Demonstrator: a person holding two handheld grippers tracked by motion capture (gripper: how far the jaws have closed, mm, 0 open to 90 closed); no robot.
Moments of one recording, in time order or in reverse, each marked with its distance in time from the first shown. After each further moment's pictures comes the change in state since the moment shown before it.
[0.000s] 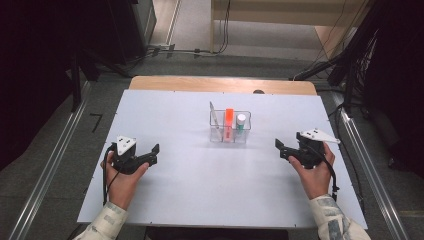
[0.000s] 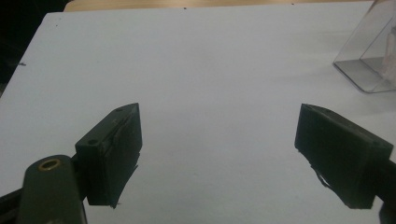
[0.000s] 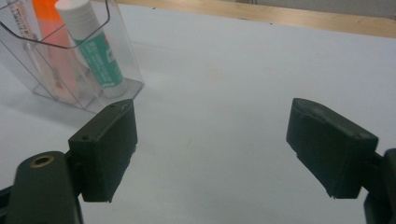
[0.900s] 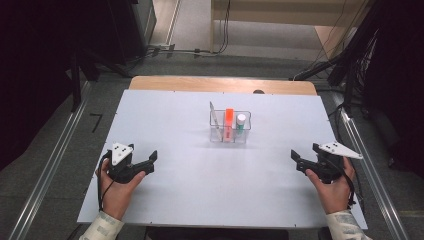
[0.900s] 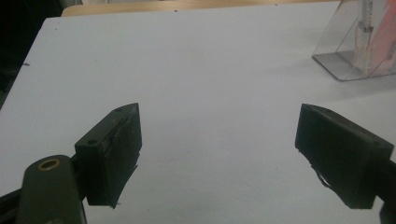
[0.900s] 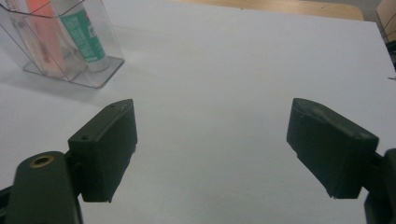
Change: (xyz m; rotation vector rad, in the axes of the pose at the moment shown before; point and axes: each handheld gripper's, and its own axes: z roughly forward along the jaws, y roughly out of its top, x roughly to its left) left arm -0.003 -0.009 -0.023 -0.023 -0.028 0.028; right arm -0.023 -0.025 -0.040 0.002 -0.030 0.016
